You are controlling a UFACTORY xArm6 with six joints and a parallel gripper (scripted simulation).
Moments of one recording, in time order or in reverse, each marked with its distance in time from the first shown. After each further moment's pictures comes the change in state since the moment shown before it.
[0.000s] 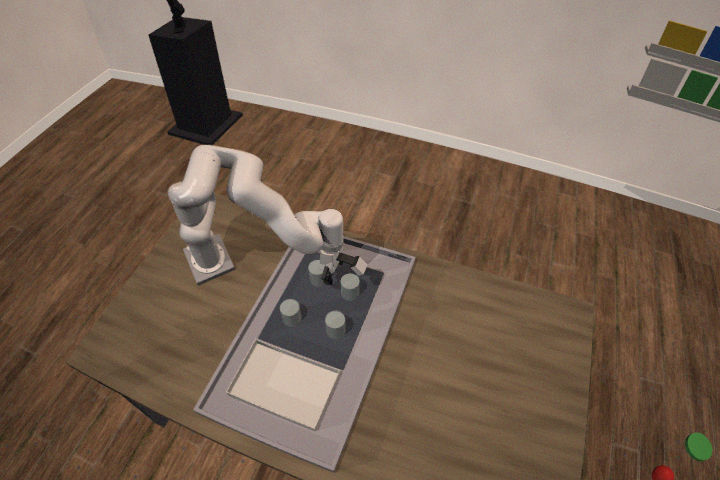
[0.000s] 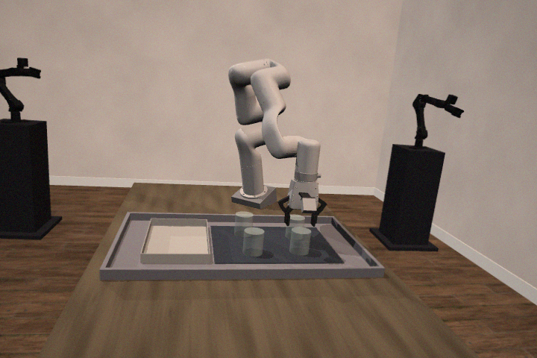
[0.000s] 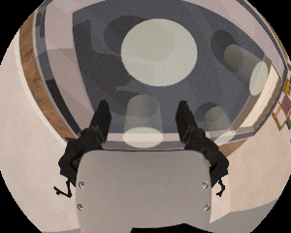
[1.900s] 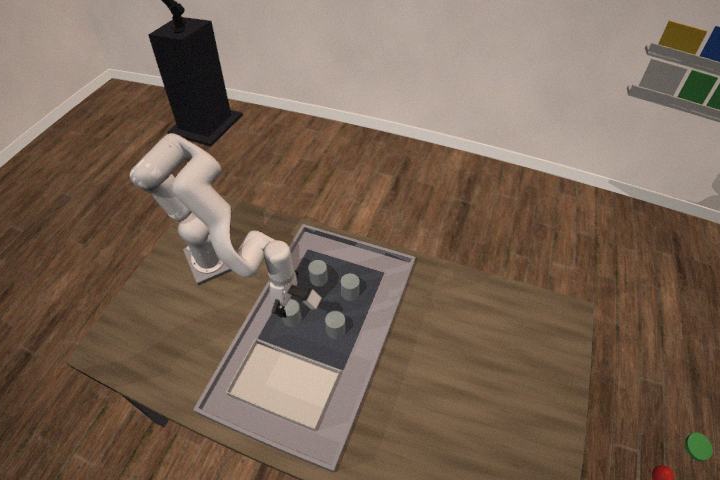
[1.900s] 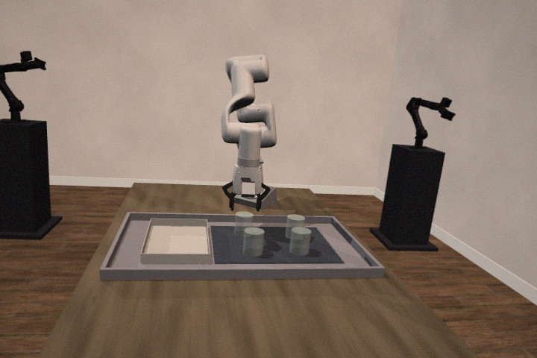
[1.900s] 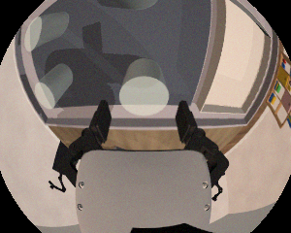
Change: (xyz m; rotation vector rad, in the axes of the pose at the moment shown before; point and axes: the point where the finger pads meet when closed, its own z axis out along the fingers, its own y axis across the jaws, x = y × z) arm -0.084 0.183 -0.021 0.004 -0.001 0.000
